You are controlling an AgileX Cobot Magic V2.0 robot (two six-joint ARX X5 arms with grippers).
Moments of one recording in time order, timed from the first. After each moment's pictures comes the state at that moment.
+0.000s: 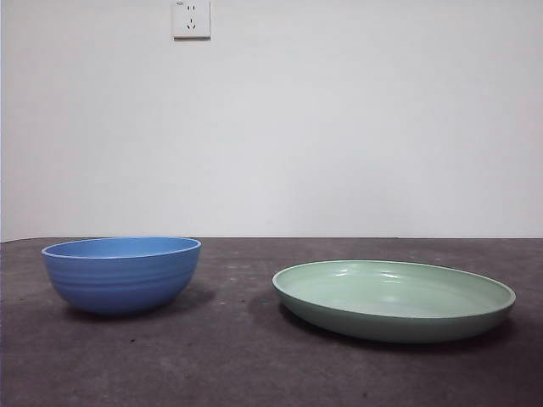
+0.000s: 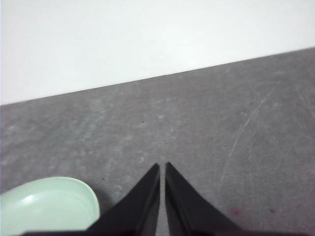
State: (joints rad) left arm -0.07 0.02 0.05 -0.10 0.05 -0.19; right arm 0.00 0.02 0.05 -0.09 -0.05 0.27
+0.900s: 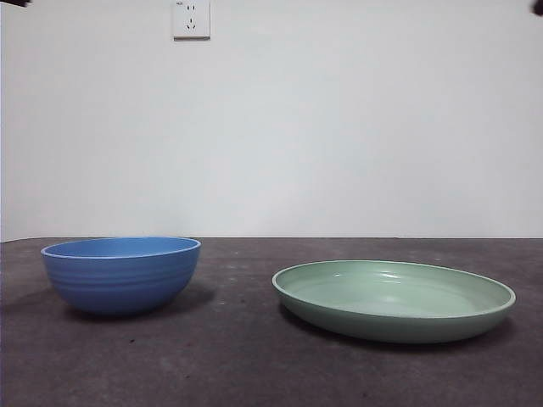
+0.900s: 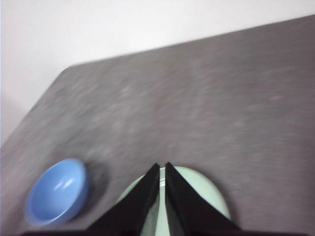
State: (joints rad) left arm -0.11 0.75 0.81 -0.32 0.38 -0.34; right arm 0.05 0.76 0.84 -0.46 -0.47 0.30
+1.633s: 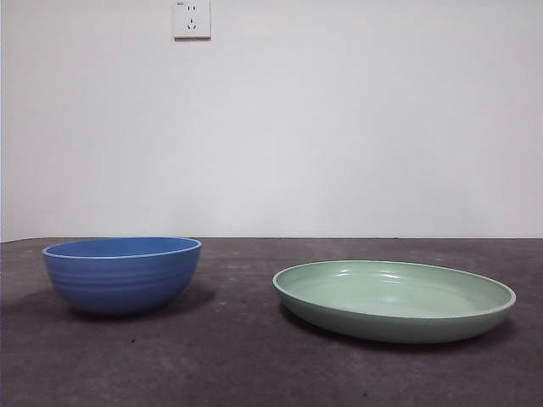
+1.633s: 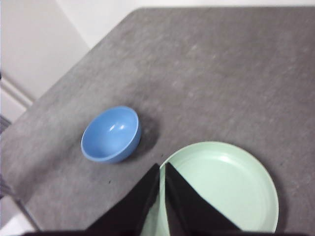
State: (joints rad) left arm -0.27 0.87 0.95 -0.49 0.52 -0.23; right arm 0.15 0.86 0.98 -0.64 -0.63 0.10
